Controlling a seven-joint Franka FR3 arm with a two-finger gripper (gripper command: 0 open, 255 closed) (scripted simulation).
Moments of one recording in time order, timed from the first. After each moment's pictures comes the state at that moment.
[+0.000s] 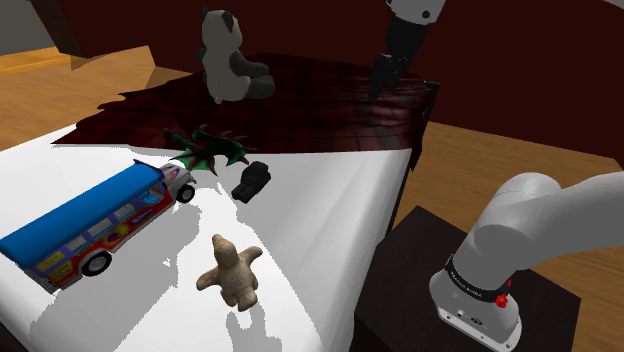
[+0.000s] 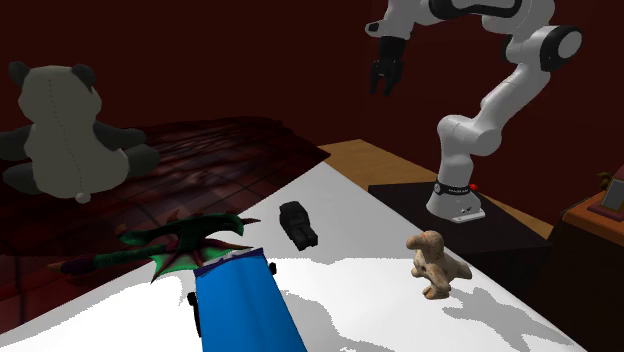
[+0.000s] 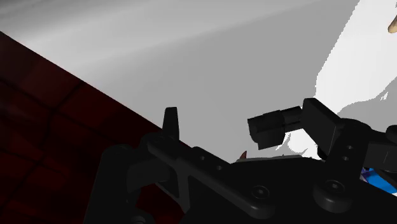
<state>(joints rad) -0.01 -0.77 0.00 -2.29 0.05 1.70 -0.13</state>
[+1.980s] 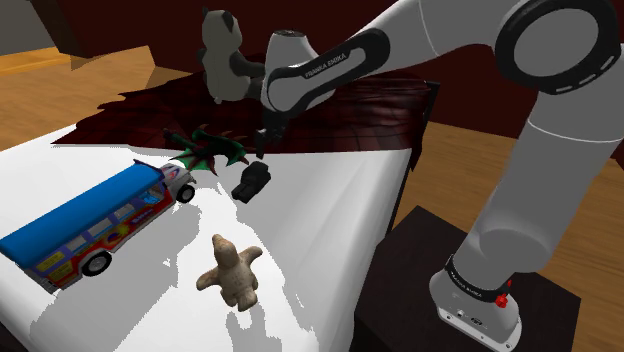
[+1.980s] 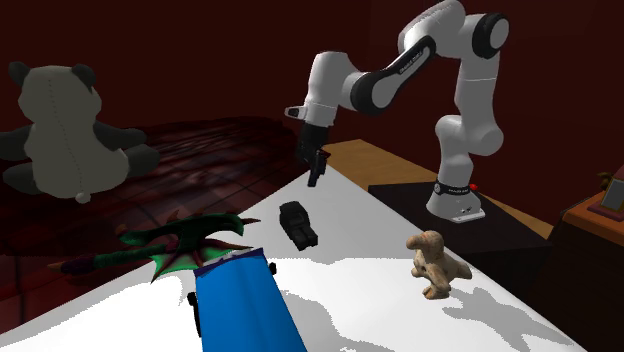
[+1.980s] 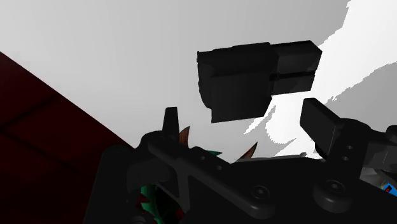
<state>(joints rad) 0.11 0.11 0.16 -2.03 0.05 2.38 -0.08</state>
